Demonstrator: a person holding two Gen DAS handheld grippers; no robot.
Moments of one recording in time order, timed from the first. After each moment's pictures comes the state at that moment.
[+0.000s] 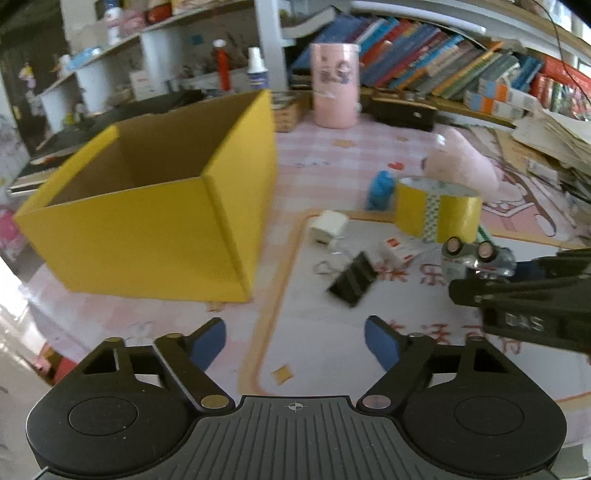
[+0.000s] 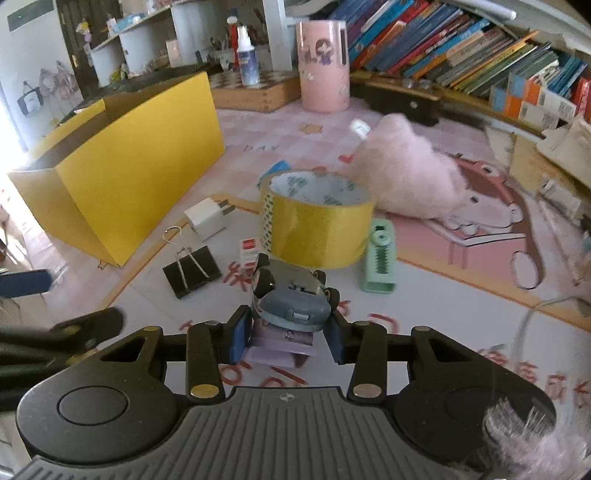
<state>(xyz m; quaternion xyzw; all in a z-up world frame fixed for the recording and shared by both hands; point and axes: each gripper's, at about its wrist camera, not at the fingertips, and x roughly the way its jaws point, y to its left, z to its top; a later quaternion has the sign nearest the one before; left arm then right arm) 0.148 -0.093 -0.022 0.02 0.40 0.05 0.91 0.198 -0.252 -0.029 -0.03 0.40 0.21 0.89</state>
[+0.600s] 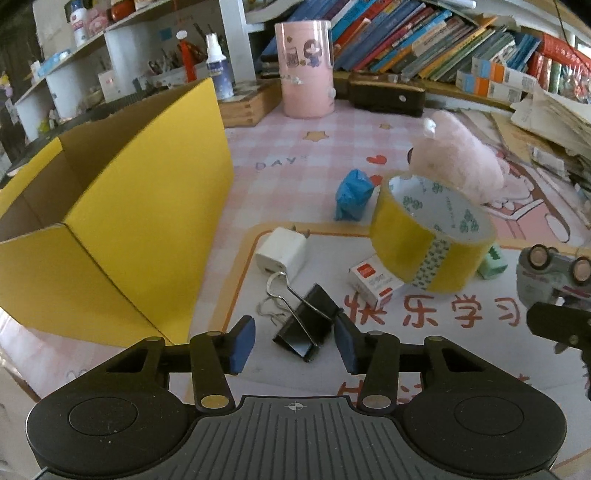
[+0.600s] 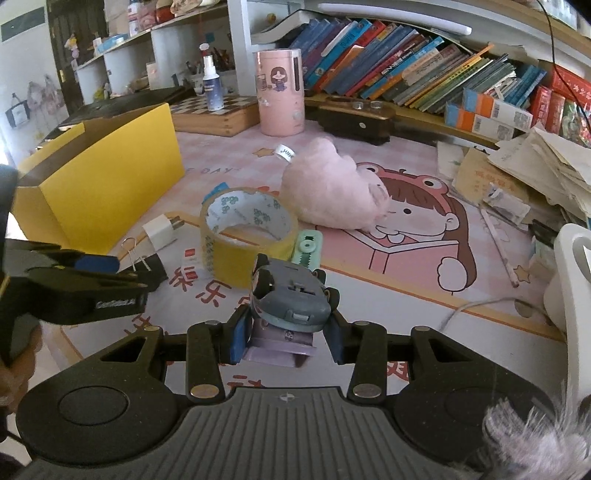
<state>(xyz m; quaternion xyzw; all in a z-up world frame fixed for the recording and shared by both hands) 0.205 -0.118 -0.047 0.04 0.42 0.04 0.91 0.186 -0.304 -0.017 -0.03 0.37 0.18 0.91</state>
